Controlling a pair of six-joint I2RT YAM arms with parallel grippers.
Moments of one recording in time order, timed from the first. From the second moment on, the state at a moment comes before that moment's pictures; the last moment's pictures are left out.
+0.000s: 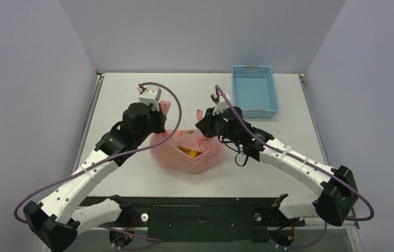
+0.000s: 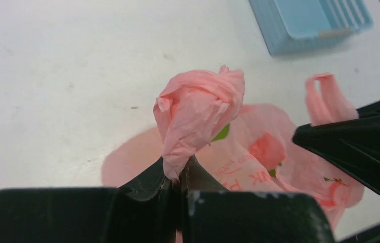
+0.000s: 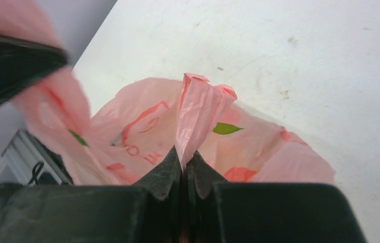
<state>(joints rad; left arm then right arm) -0.64 1.09 1.07 -0.44 -0.19 -0.29 0.81 1.30 1.01 -0.08 -0.04 0.42</state>
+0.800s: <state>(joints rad) -0.25 1.08 1.37 -0.28 -0.15 -0.52 0.51 1.68 1.79 -0.12 -0.07 0.60</state>
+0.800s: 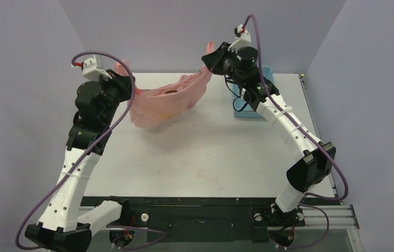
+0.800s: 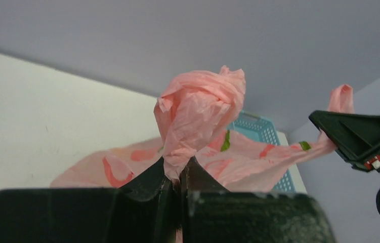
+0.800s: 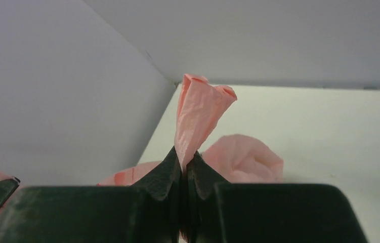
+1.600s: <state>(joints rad) -0.25 0.71 0.70 -0.30 0.22 -0.81 0.59 1.28 1.16 -0.32 0.03 0.54</state>
